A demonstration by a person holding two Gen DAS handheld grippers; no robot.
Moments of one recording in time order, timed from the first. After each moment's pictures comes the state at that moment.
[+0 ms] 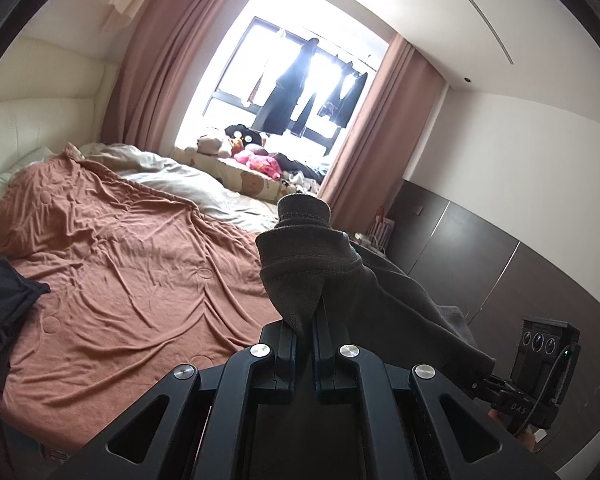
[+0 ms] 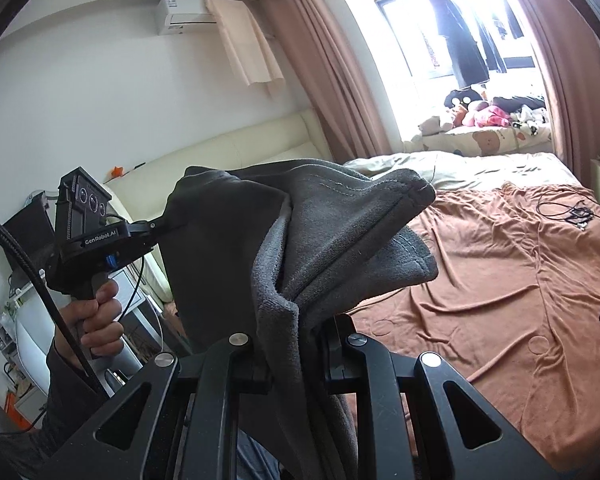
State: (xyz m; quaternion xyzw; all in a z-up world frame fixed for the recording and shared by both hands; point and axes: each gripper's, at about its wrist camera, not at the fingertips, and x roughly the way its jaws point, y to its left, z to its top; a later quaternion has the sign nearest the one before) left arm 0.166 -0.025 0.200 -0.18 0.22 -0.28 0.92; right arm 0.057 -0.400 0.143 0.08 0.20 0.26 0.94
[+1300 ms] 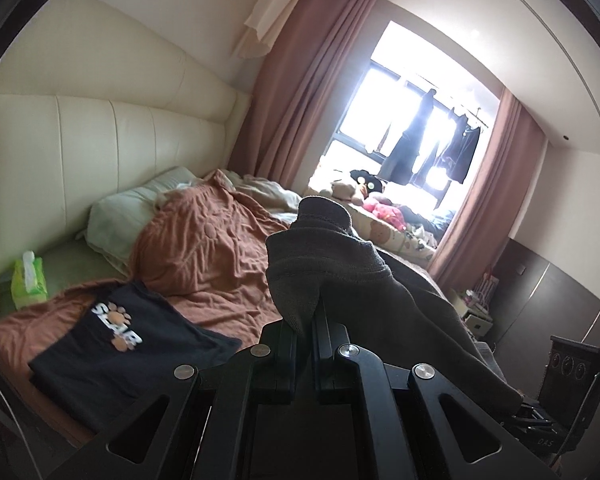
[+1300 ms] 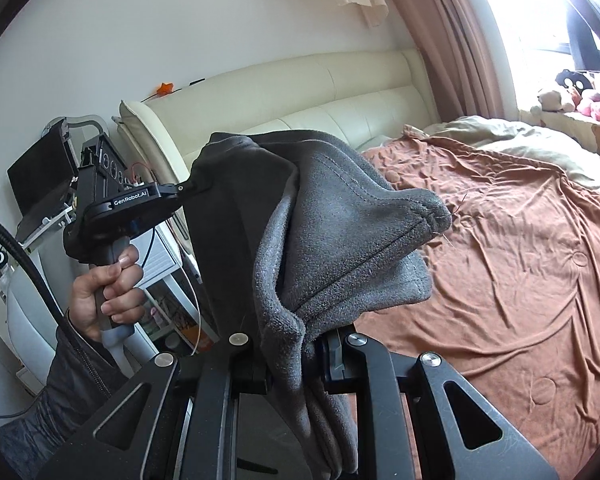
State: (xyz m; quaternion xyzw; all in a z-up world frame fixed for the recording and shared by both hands) left arm 0.257 0.305 0.144 -0.20 0.19 -0.09 0.96; right arm 0.321 -0.162 0.105 0.02 0.26 0.40 0.88
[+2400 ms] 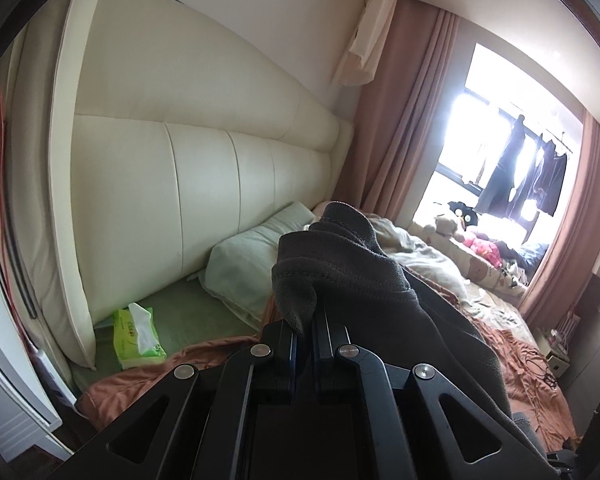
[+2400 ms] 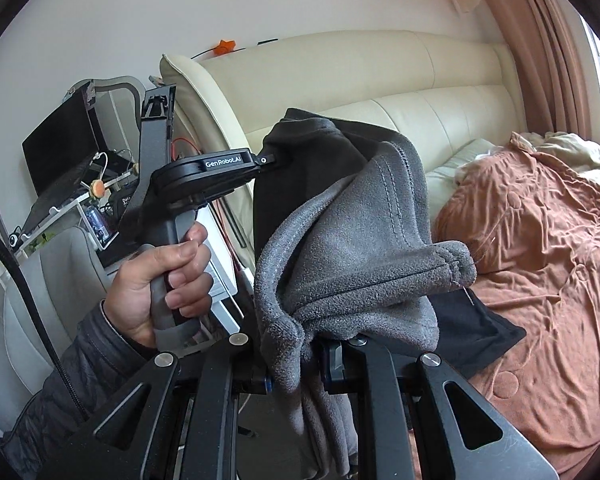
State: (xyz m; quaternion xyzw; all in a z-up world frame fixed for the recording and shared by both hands) left arm 0.313 0.467 0.136 -0.20 0.19 0.08 0.96; right arm 0.412 0.052 0.084 -0.02 0.28 0.49 0.82
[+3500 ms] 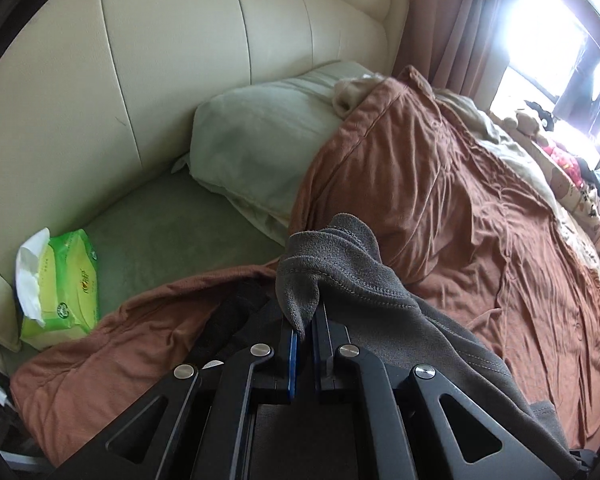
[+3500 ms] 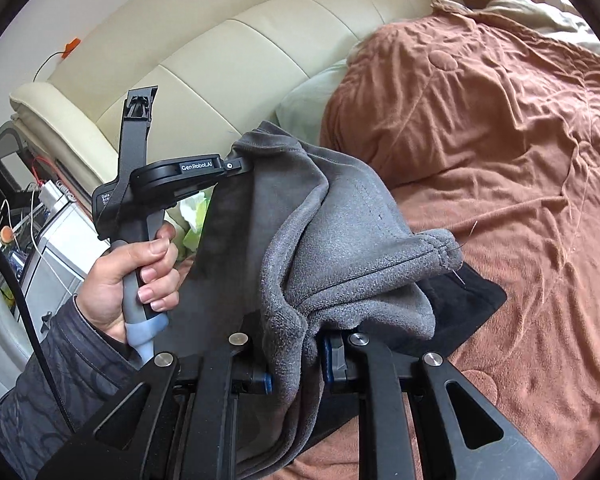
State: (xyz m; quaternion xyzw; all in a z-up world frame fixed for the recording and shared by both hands) left arm 0.541 0.462 -0.063 -0.17 0.40 0.14 0.89; right arm 0.634 0.076 -0.070 0.06 0.43 0.43 0.79
